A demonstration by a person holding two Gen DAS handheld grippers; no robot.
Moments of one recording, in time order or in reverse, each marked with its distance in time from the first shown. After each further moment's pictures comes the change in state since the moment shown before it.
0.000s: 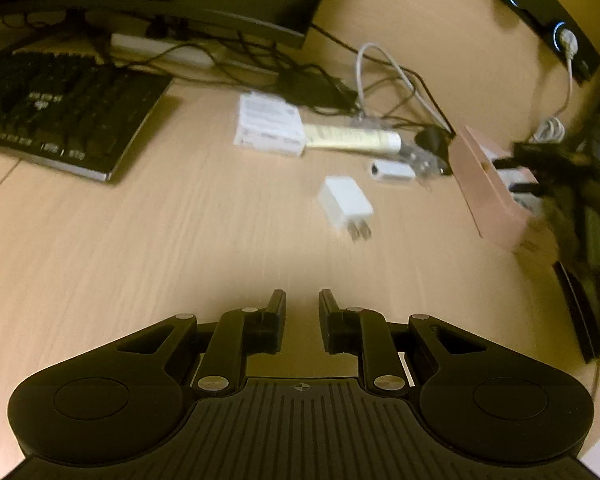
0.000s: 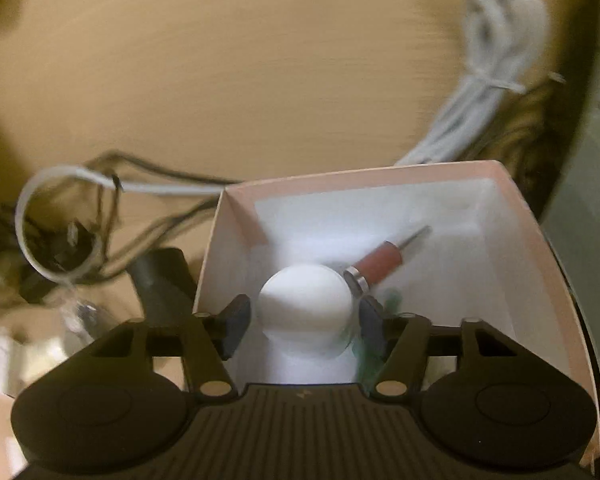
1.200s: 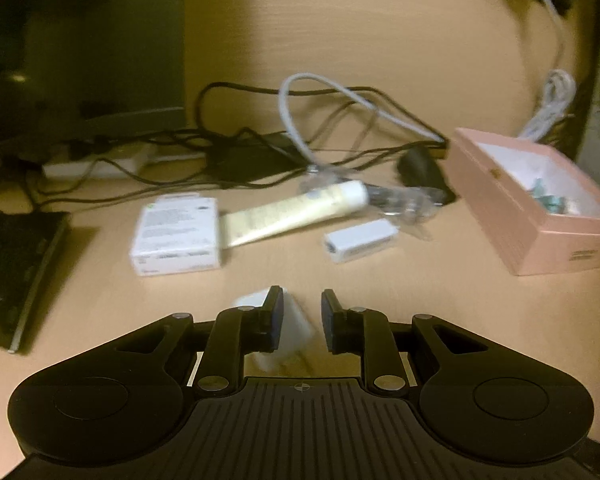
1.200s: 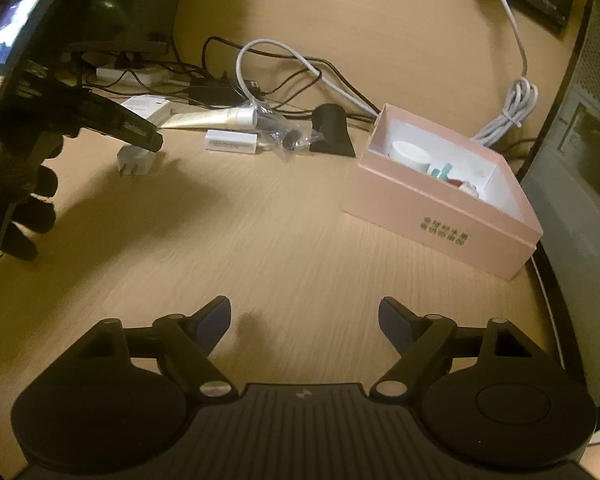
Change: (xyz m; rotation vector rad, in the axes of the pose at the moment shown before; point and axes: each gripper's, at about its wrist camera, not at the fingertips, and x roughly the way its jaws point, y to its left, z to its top) left arm 0.079 -0.092 0.032 0.296 -0.159 0.128; right arm -0.145 0.069 -0.230 -0.509 -0.101 -0.038
